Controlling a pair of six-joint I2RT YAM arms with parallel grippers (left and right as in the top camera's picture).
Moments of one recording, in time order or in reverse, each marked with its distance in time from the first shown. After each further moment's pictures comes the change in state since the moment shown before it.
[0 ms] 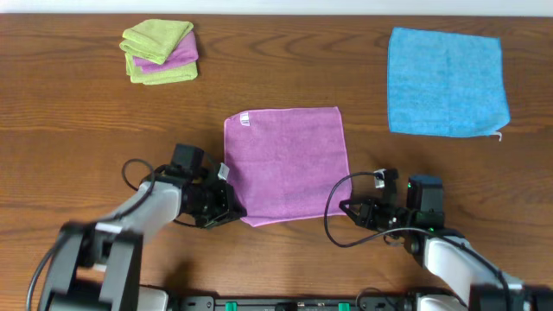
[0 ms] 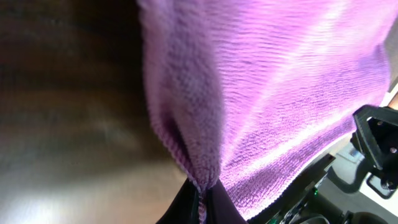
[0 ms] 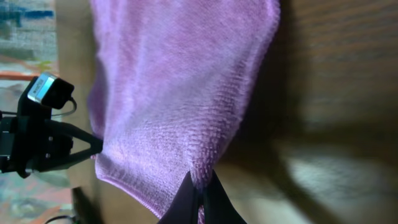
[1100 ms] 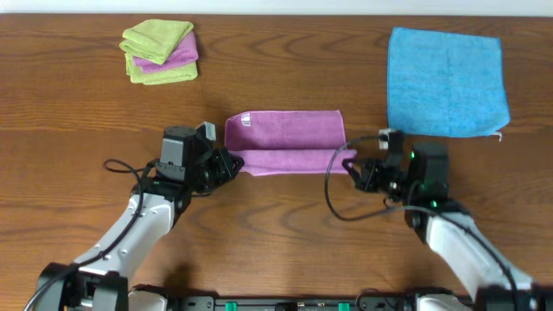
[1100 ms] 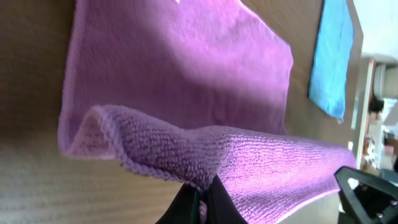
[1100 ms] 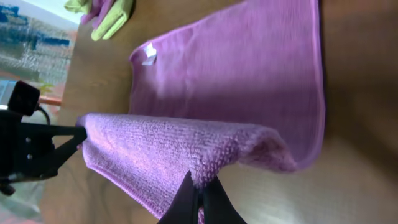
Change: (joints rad) left arm -0.010 -0.141 -0.002 0.424 -0.209 -0.274; right arm 0.047 0.046 0.243 0.042 0.129 -0.015
